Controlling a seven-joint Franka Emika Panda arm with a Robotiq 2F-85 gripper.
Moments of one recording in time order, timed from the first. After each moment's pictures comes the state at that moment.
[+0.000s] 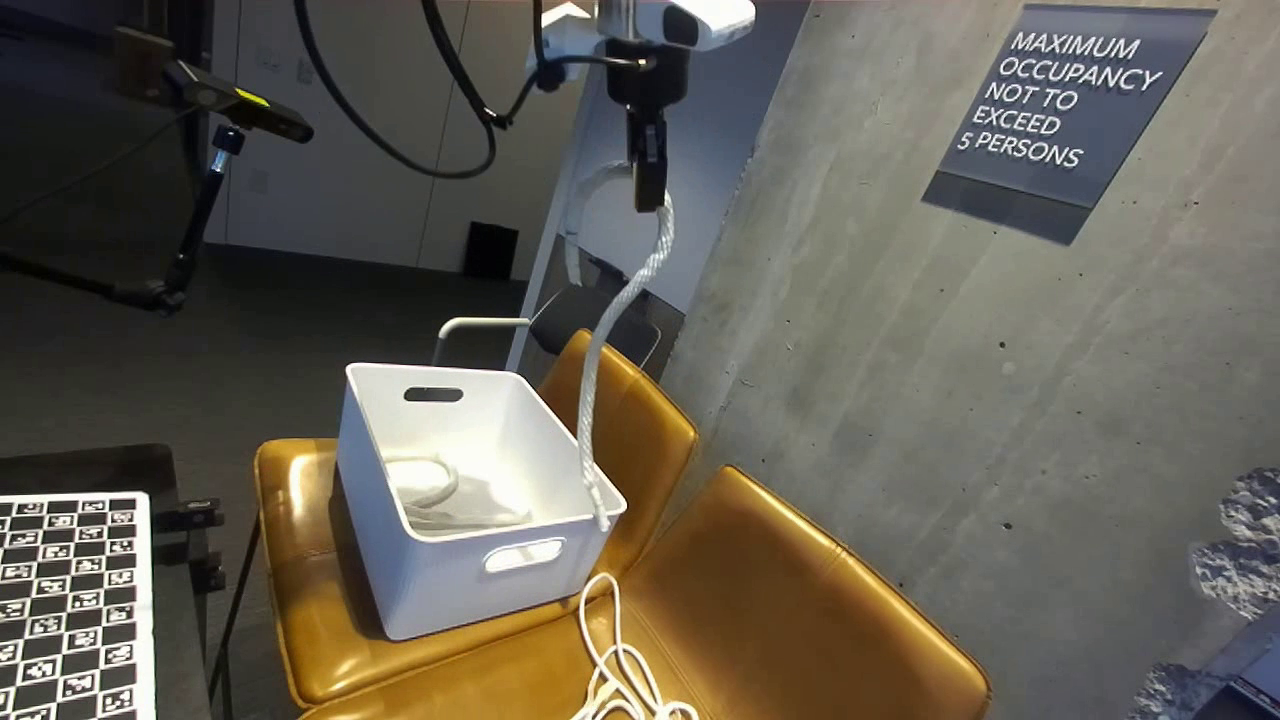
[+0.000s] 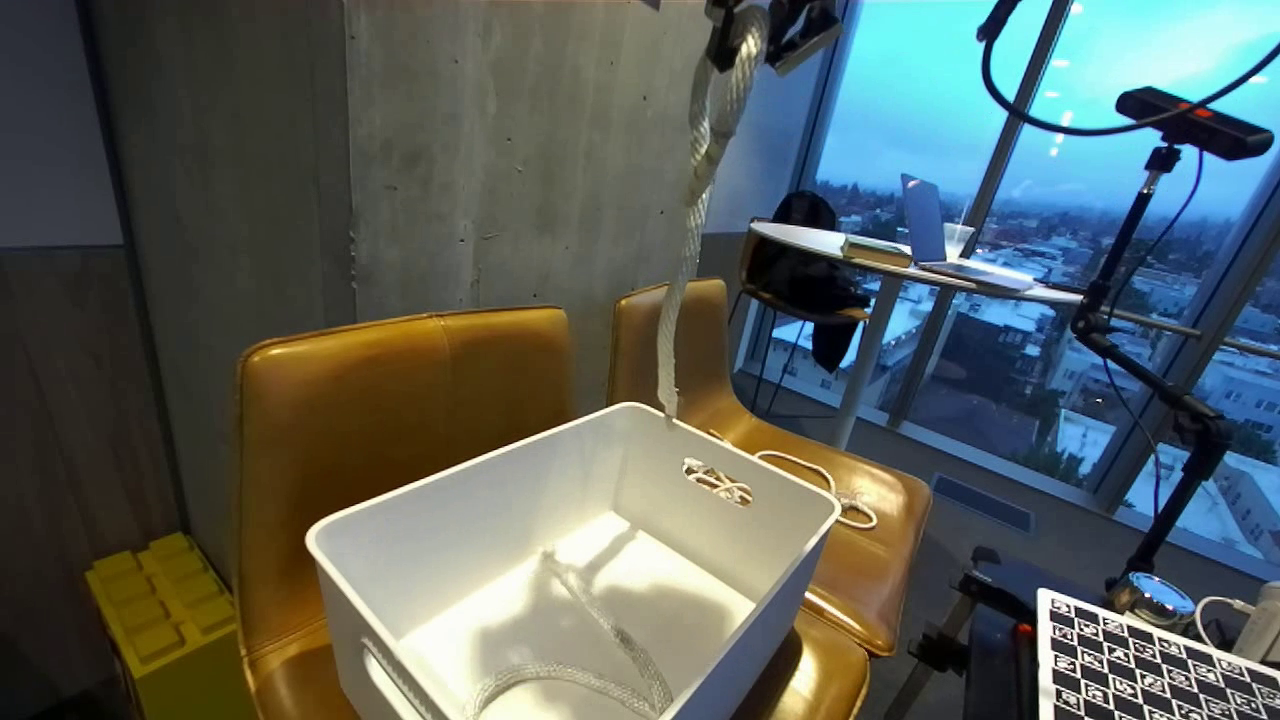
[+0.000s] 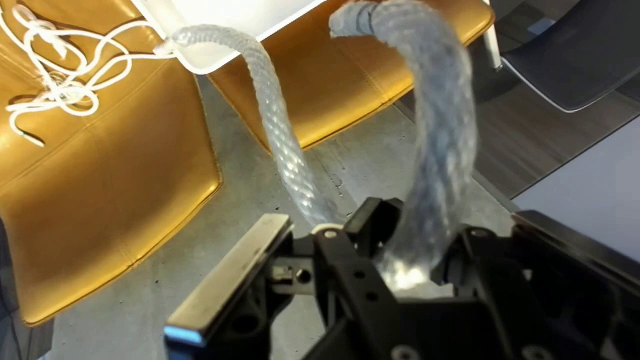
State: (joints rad) arm 0.04 0.03 -0.02 -1.85 0.18 2.43 0.46
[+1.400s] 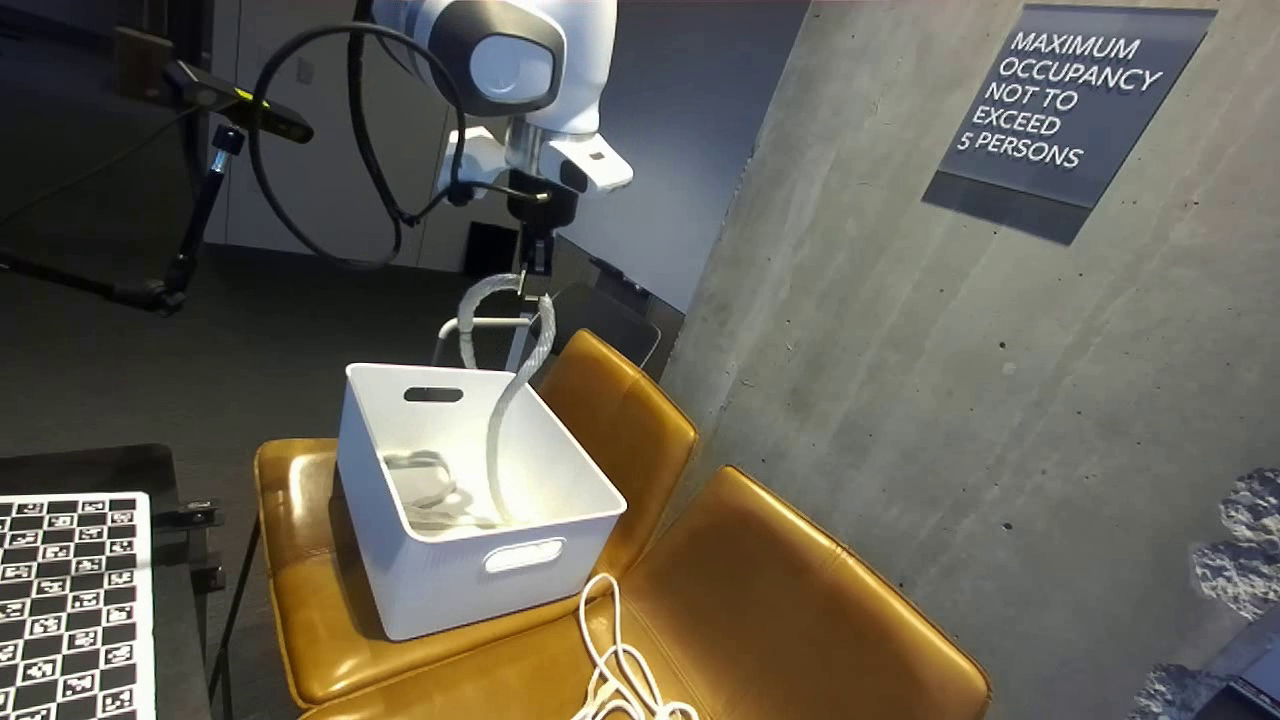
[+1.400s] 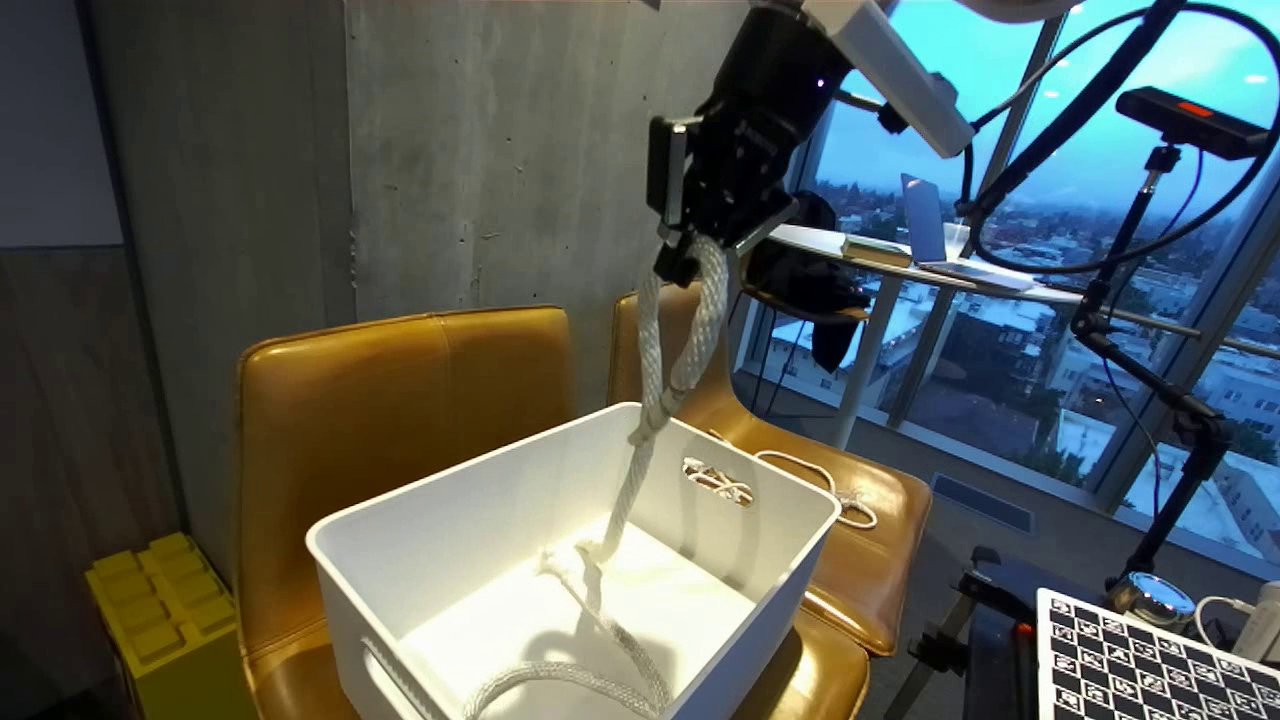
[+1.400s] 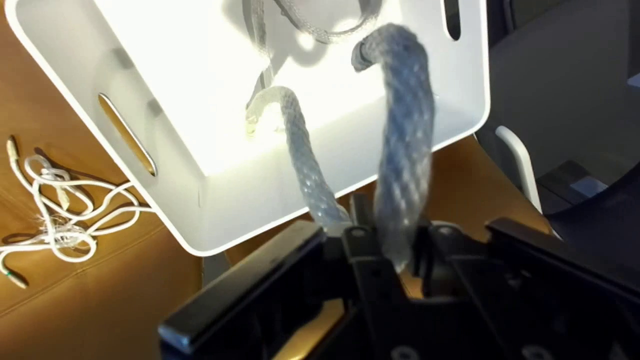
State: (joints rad) arm 0.09 0.15 0.06 -1.98 0.16 2.41 0.46
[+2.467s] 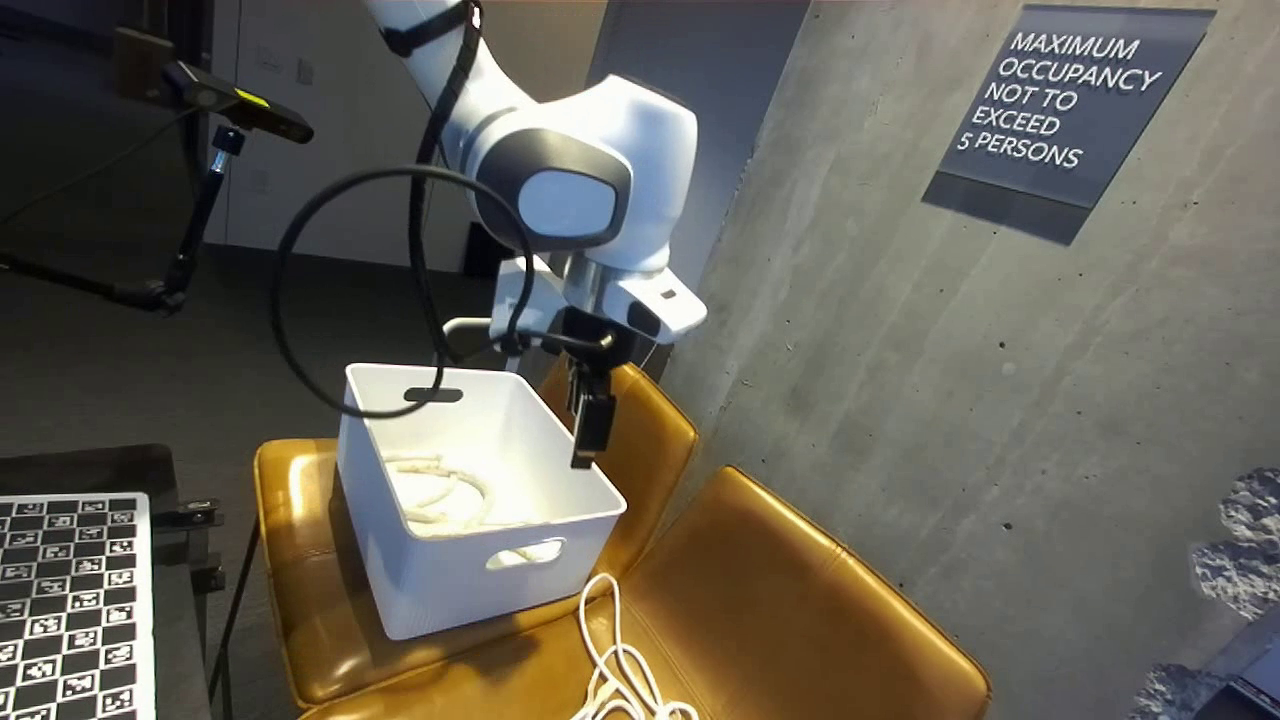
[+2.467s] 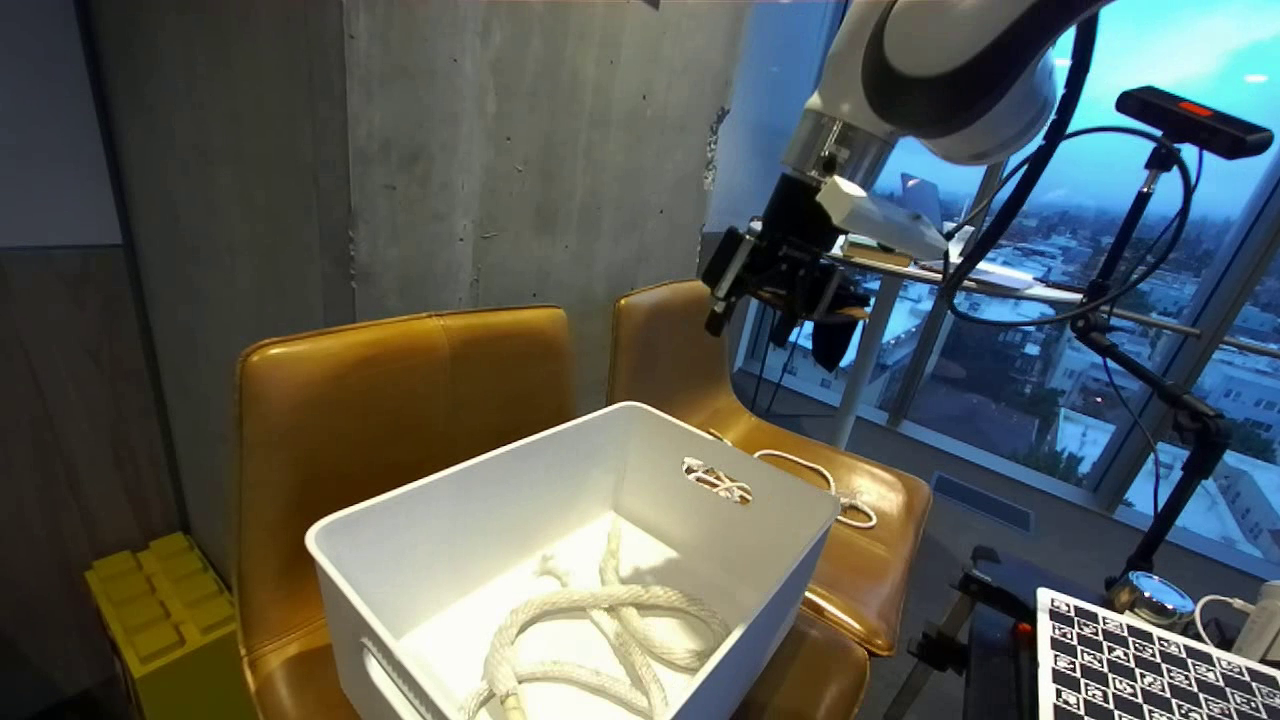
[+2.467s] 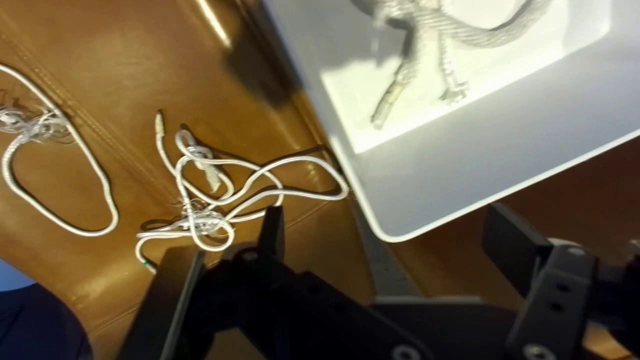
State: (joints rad) arm -0.04 0.28 -0.06 -2.01 0.14 2.47 0.29
